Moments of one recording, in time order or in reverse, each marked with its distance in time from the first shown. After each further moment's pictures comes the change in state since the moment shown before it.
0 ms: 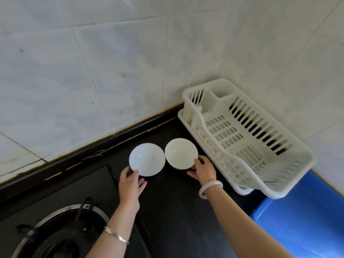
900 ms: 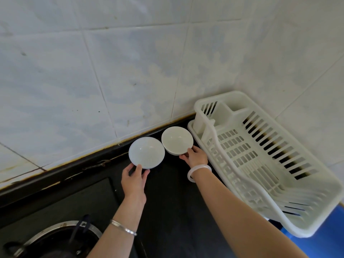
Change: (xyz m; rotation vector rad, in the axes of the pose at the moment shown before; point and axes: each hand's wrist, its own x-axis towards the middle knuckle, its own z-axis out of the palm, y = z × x) left_hand 0.040 0.032 0.036 -0.294 0.080 -0.032; right_hand 0.064 -0.053 0.079 0.227 -0.026 -0.019
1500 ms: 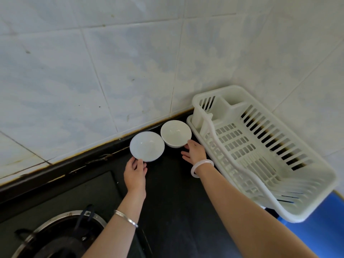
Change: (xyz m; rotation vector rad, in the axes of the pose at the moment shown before) left_hand -0.005 -0.011 -0.008 0.273 -0.078 0.217; right_hand -0.014 -0.007 -0.011 -0.130 -0.131 0.056
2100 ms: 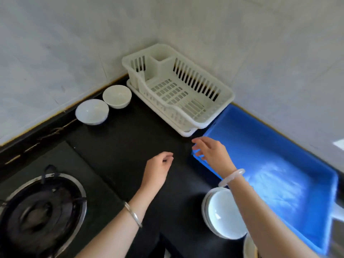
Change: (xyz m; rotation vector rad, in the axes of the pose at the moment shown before) left_hand -0.233 -0.080 0.008 0.938 -0.759 0.391; right_hand -0.247 0.067 -0.232 -0.480 0.143 -0.315
